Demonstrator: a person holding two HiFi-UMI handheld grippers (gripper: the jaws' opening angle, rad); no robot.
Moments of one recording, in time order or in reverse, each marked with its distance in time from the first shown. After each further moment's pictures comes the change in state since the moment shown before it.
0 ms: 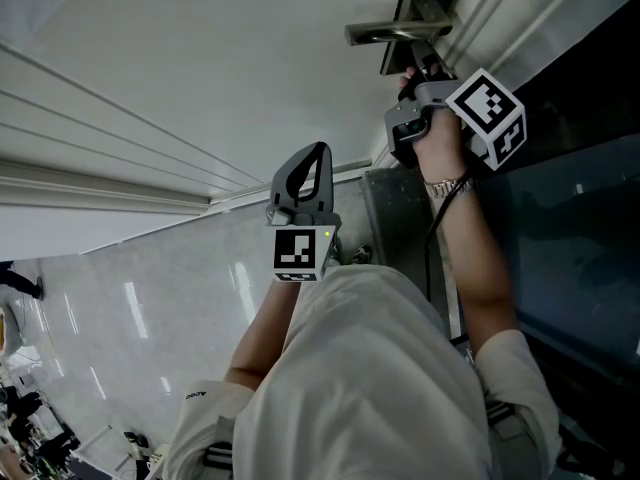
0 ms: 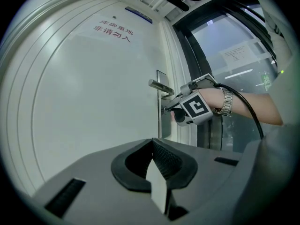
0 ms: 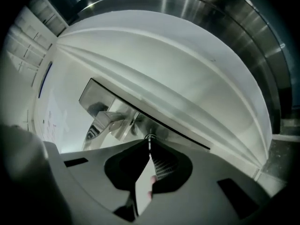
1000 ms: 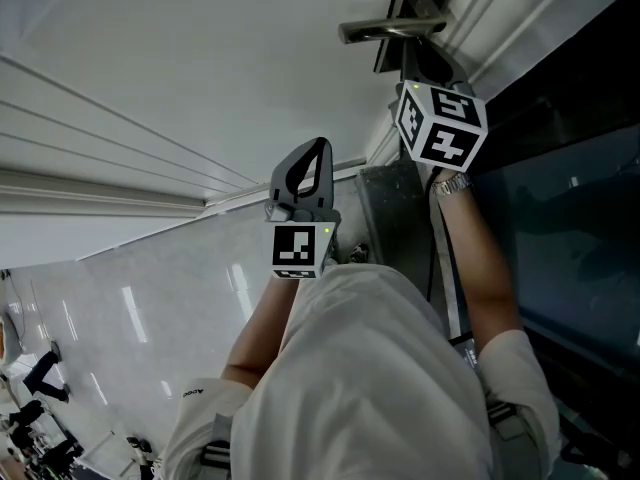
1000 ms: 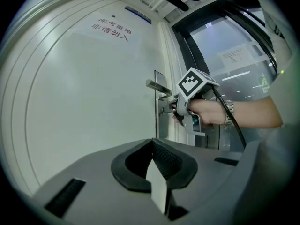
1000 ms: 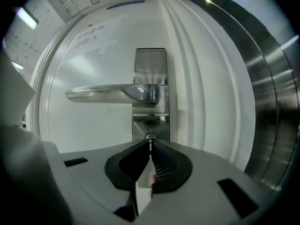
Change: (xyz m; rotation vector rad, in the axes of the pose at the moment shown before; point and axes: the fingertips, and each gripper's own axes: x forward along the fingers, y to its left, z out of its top) left arm 0.008 -0.006 0.003 -0.007 -0.011 -0.039; right arm 0.002 0.009 -0.005 -1.023 -0.004 -0.161
